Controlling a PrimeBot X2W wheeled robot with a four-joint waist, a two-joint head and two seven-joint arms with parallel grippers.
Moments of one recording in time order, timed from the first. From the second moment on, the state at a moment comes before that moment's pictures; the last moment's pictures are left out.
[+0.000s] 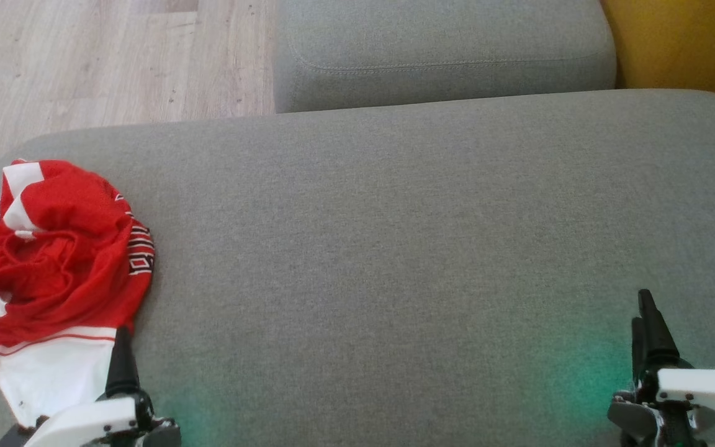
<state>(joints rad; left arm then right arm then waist) 0.01 0.04 0.05 0.31 -1.50 -0.12 0.07 0.01 -0.04 -0.10 0.34 1.47 0.13 0.07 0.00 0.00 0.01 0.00</state>
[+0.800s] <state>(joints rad) 0.01 0.04 -0.06 0.23 -1.11 -0.02 -0.01 0.01 -0.04 -0.01 0.29 1.09 0.13 -0.01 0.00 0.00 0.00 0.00</state>
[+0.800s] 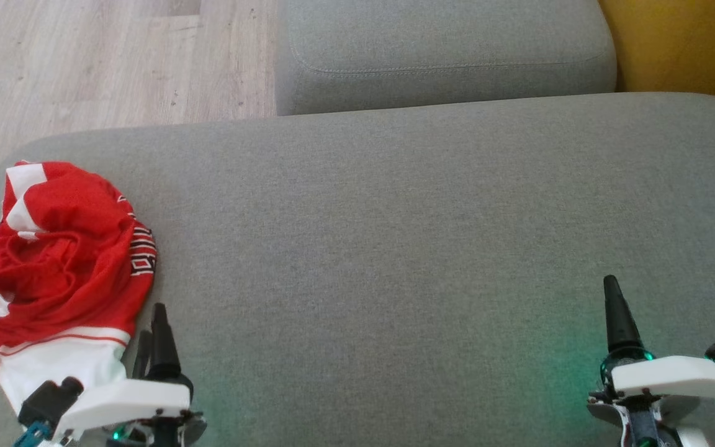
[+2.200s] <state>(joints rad) 0.01 0.04 -0.20 0.19 -0.61 0.08 -0.12 0.01 -0.04 0.07 0.25 0.57 0.13 -0.12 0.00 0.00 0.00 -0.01</state>
